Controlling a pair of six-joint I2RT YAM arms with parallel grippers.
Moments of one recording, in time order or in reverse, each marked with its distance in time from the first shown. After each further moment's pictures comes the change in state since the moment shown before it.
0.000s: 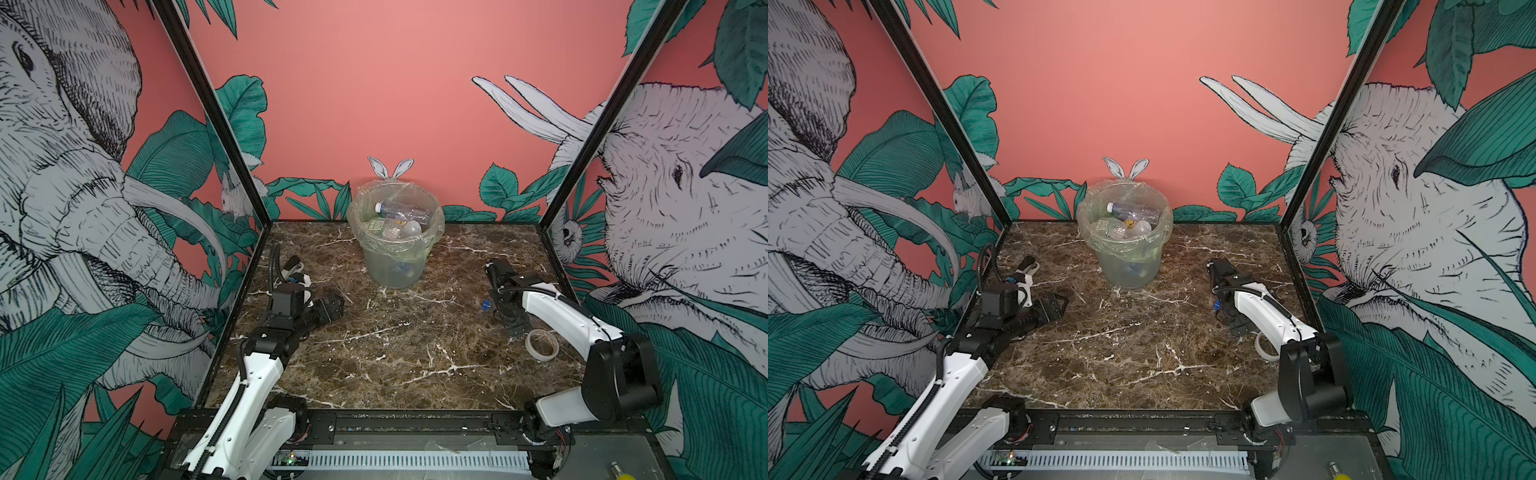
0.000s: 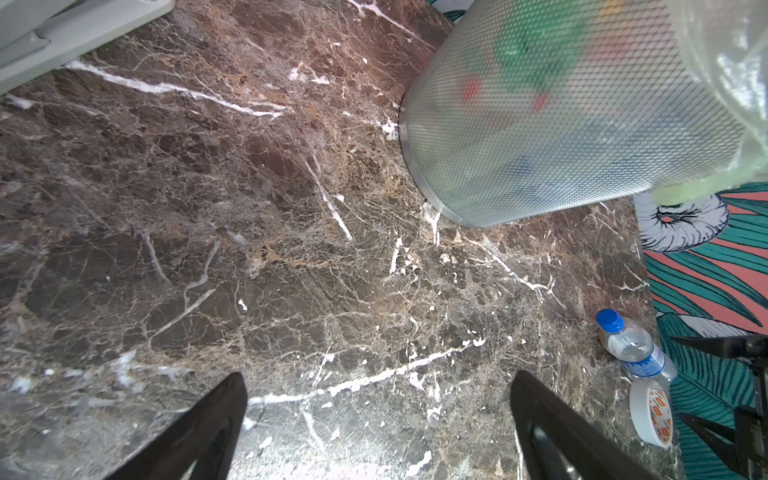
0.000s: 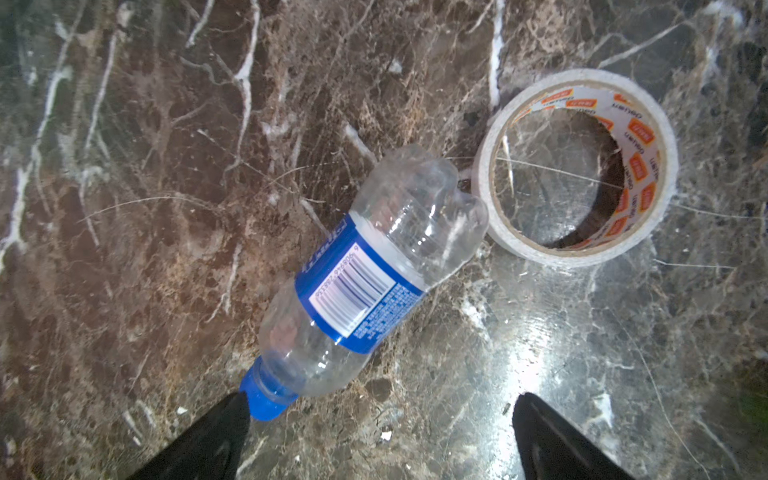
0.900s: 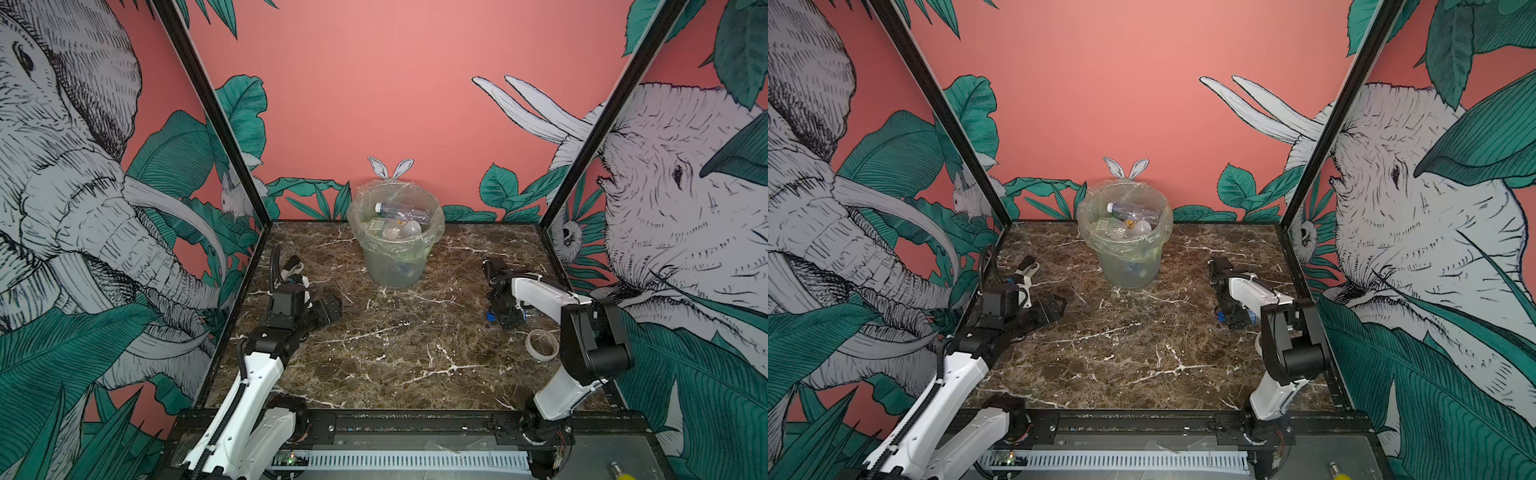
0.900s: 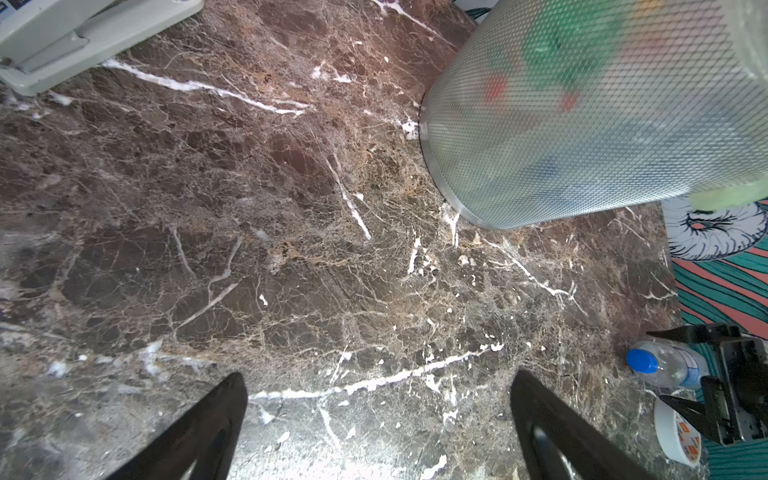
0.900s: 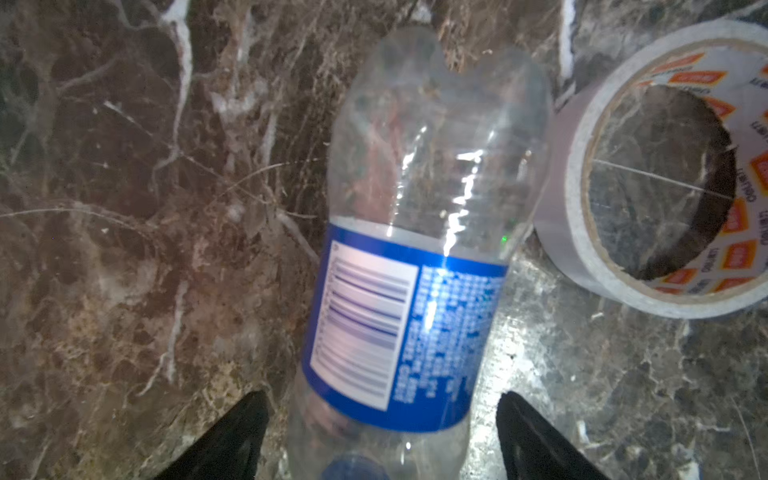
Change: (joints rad) left arm 0.000 0.007 -0.002 -0.016 -0.041 0.000; right arm -0.059 0.206 0.033 0.097 -0.032 -0.076
